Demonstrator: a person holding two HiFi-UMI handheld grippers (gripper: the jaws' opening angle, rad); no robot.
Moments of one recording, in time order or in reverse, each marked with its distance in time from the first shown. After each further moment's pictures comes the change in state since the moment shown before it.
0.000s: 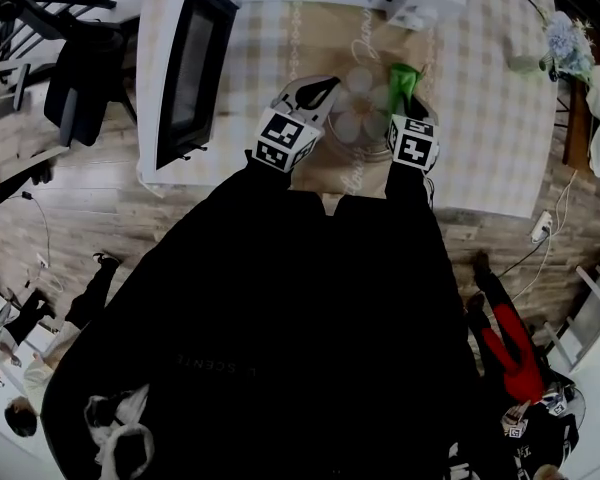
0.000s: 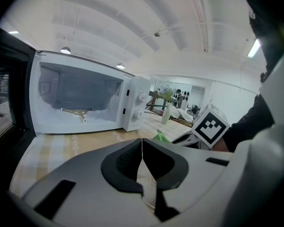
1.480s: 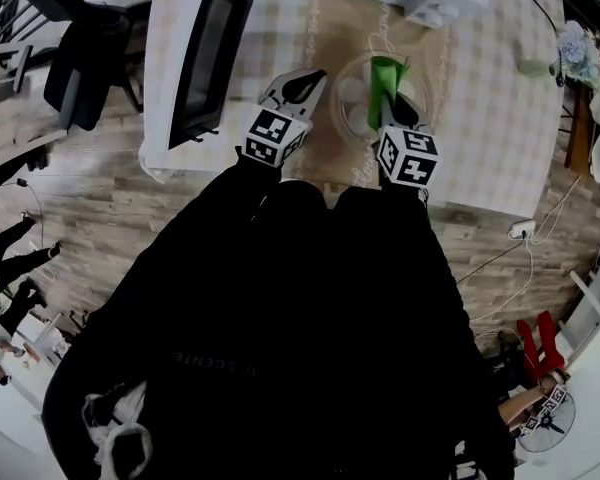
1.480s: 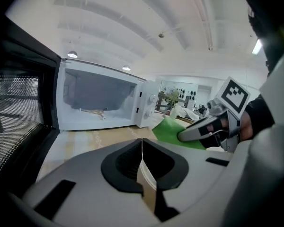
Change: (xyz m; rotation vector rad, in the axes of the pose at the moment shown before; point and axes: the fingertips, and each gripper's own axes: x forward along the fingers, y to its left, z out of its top) left arm -0.049 0.034 -0.016 -0.007 -0.009 0.088; right arm -0.059 0.095 0.038 0.055 -0.121 0.227
